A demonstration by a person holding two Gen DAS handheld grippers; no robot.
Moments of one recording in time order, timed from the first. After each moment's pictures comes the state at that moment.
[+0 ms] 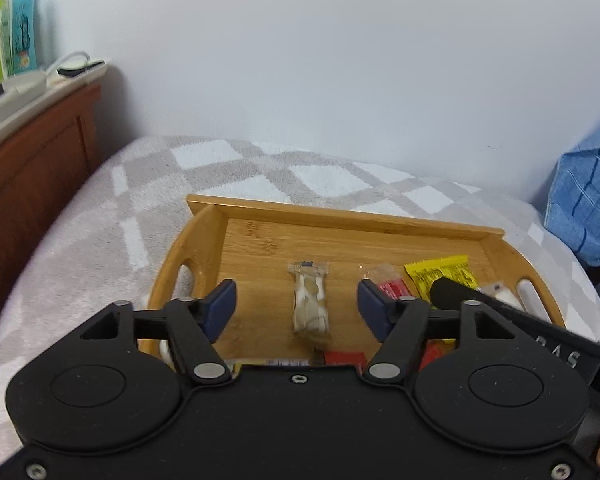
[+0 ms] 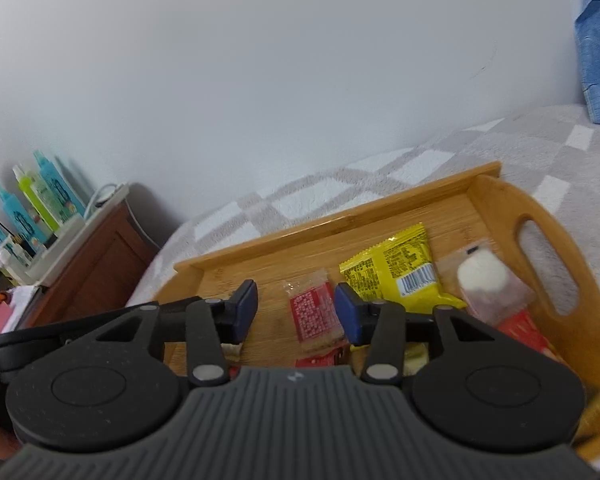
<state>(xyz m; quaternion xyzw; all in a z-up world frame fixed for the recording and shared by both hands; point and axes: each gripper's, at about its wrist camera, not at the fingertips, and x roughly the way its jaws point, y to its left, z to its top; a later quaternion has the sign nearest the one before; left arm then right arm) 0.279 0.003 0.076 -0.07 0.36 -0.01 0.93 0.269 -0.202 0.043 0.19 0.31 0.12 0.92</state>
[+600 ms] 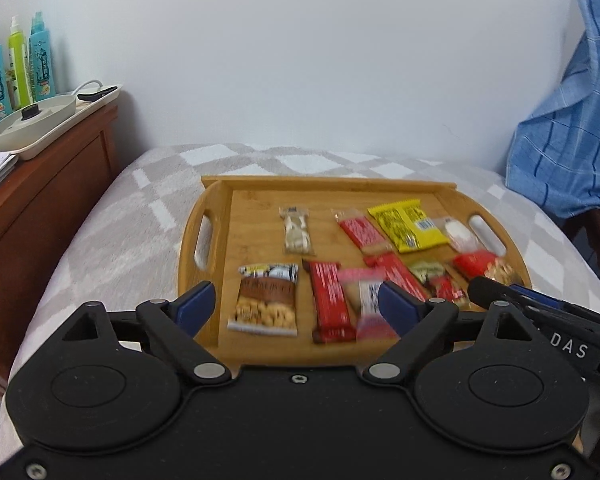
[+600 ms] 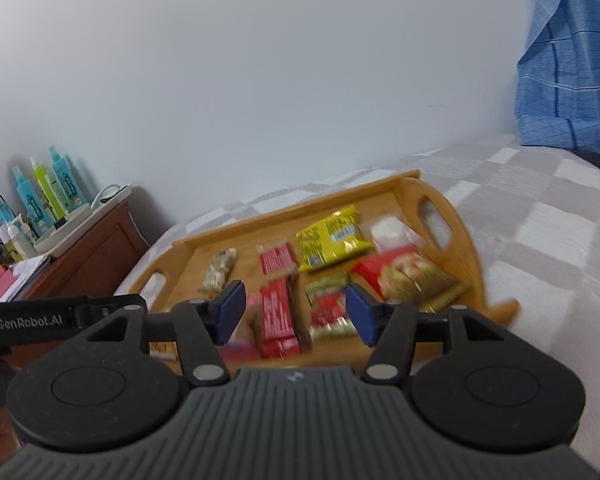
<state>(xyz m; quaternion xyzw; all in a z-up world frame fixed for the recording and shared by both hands) 0.157 -0.006 0.096 -0.03 0.34 -0.04 0.94 0.145 -0.230 0.049 0.15 0.26 0.08 0.95</state>
